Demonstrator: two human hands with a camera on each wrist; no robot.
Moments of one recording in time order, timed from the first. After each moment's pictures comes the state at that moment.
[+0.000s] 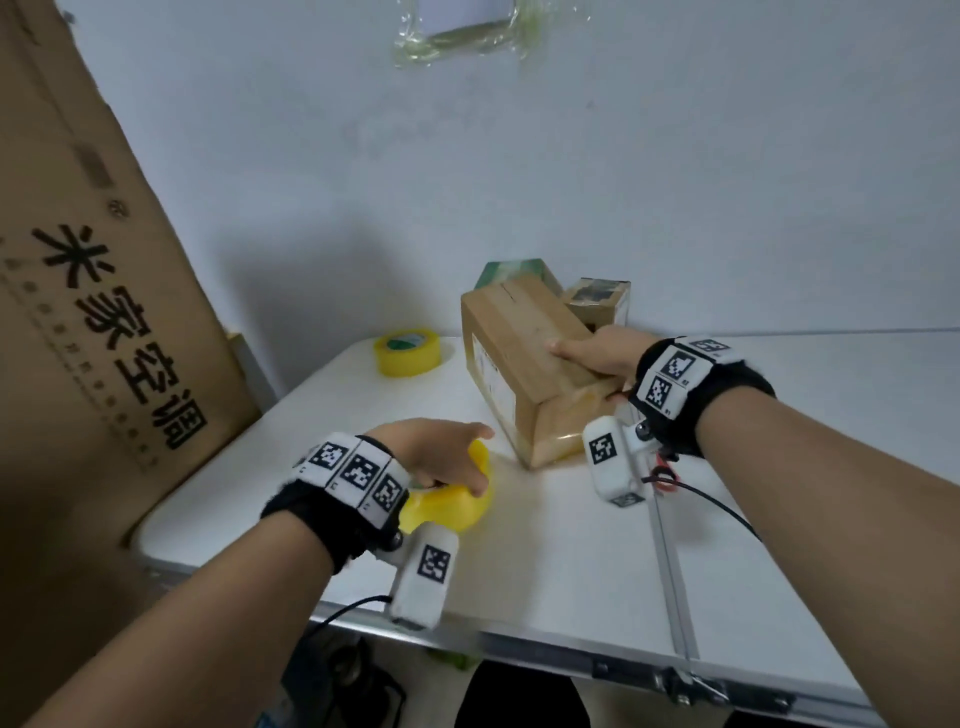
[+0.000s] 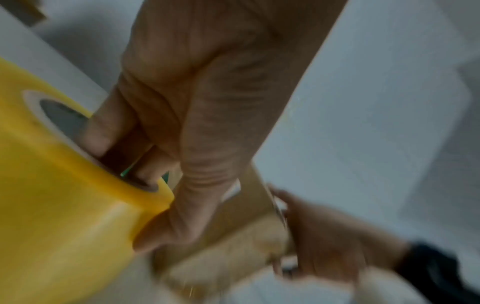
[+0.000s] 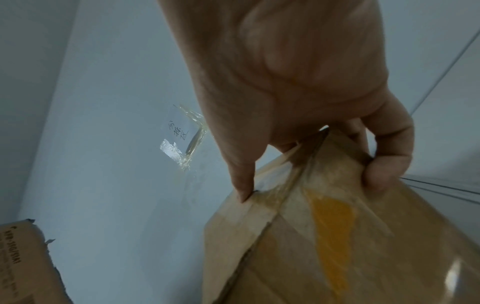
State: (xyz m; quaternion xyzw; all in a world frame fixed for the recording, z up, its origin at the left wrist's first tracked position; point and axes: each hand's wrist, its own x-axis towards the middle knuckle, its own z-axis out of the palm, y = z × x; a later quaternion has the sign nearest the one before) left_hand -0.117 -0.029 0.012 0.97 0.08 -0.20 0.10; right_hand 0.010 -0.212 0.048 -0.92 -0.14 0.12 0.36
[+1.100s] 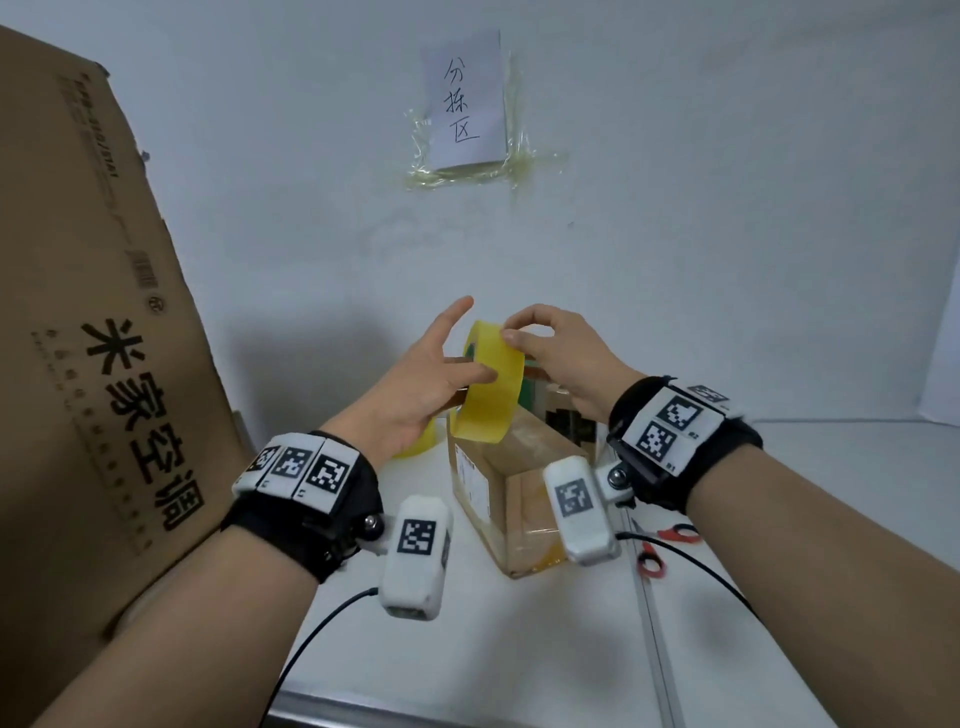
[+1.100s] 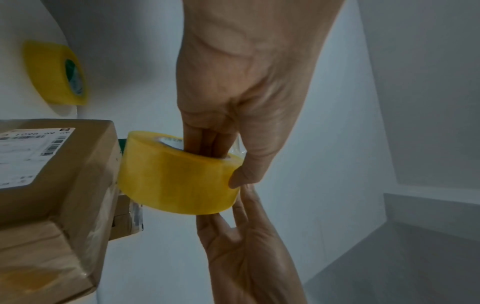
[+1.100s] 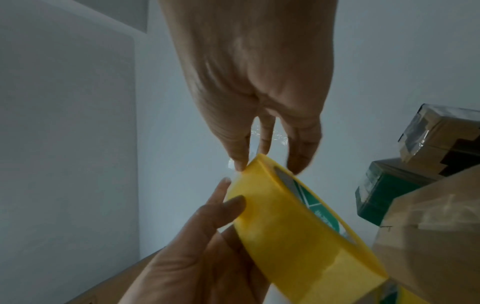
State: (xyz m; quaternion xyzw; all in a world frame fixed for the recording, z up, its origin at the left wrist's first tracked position) left_hand -0.127 -0.048 0.131 0.77 -0.03 0.15 0.62; right_hand -0.045 -0.192 0.134 -0.68 -0.30 0.01 0.67
